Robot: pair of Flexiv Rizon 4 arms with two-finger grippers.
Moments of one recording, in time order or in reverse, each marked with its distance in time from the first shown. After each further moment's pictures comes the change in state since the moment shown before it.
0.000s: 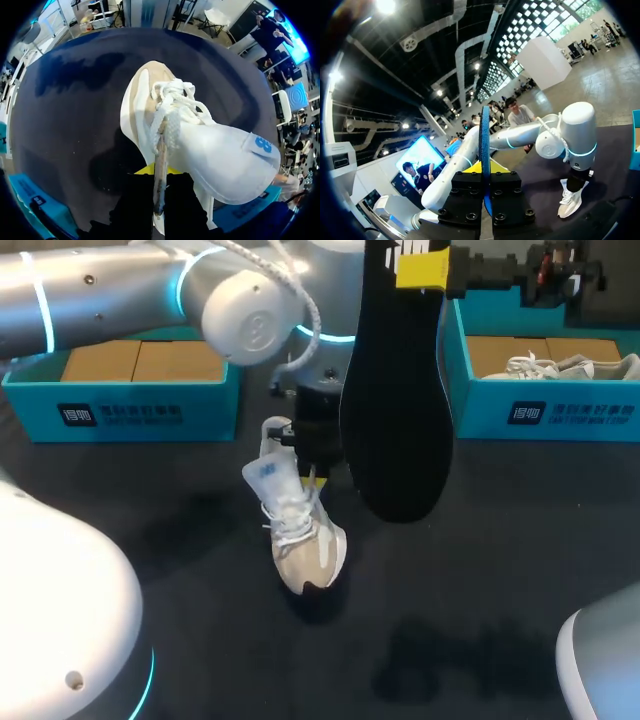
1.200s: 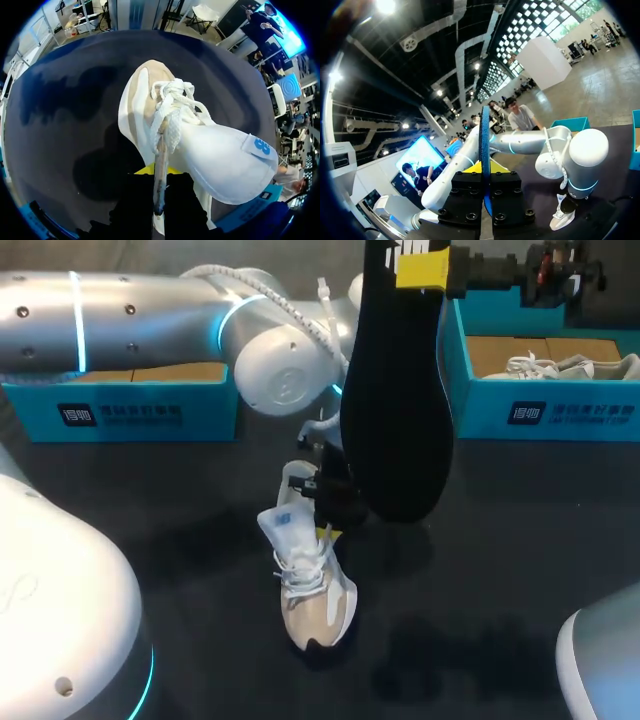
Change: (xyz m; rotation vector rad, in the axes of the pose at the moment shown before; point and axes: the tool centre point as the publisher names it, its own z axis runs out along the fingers) left arm -0.024 -0.066 0.036 -0.014 0.068 0.094; right arm 0.000 0.000 0.000 0.000 0.000 0.000
